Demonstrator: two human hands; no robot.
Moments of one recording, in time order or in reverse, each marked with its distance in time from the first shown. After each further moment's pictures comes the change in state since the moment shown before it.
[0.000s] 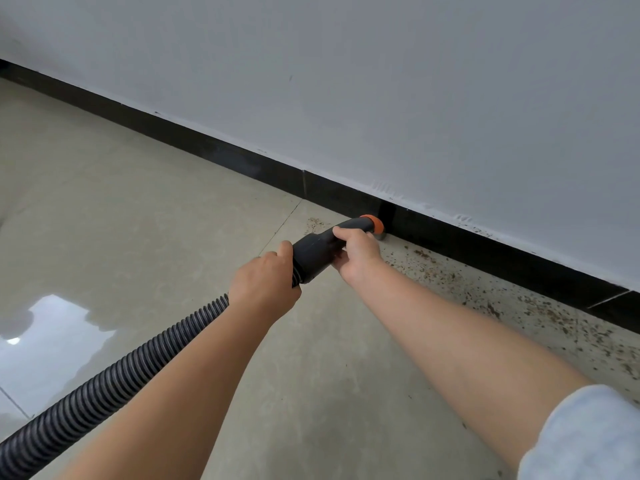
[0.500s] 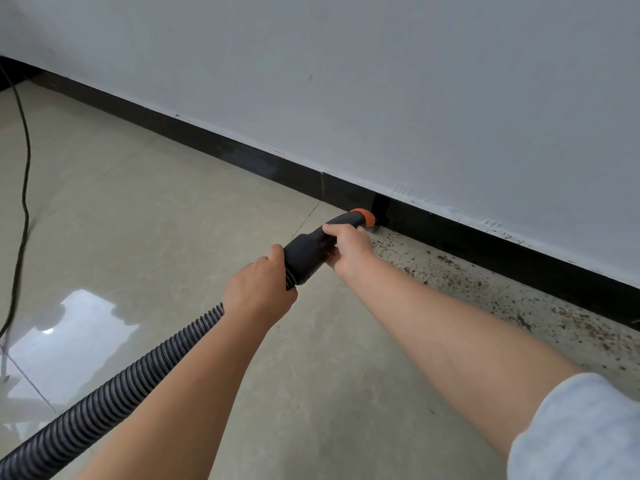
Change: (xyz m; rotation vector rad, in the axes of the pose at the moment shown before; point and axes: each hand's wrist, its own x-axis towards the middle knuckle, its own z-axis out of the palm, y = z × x) left_hand 0.006 -0.027 0.004 -0.036 0.007 -0.124; right_hand 0.020 0.016 0.037 -0.148 -0.049 0.039
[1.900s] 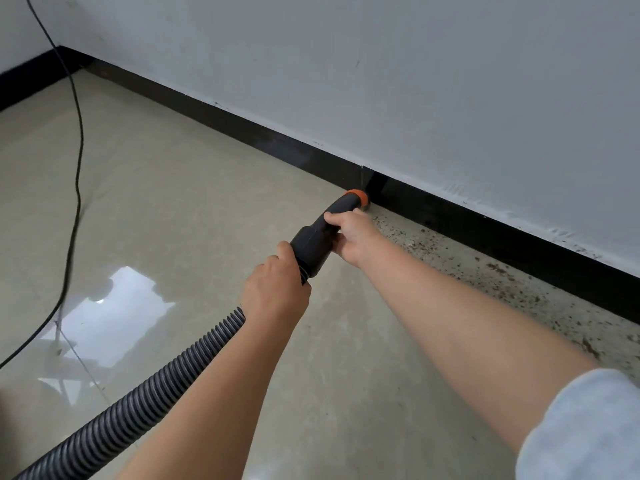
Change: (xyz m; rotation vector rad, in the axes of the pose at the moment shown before) left_hand 0.004 -0.013 -0.002 -0.069 0.028 -0.242; right_hand 0.028 0.008 0.048 -0.118 -0.230 0.063
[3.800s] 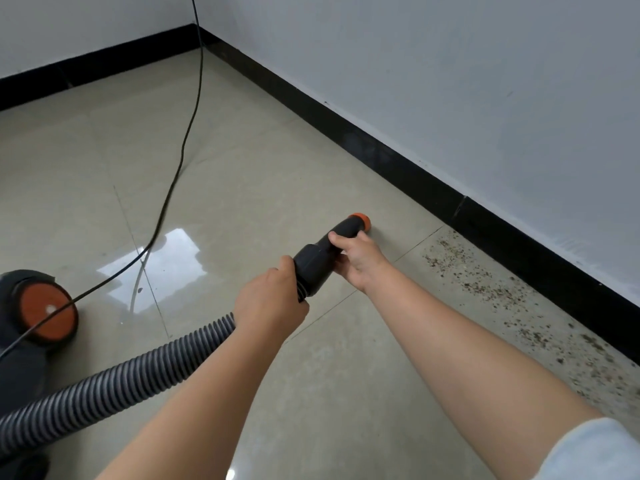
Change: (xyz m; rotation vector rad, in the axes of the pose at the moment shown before) left_hand -0.016 -0.121 -0.014 -0.045 -0.041 -0.167; right_hand -0.013 0.073 0.098 -0.174 -0.268 0.075
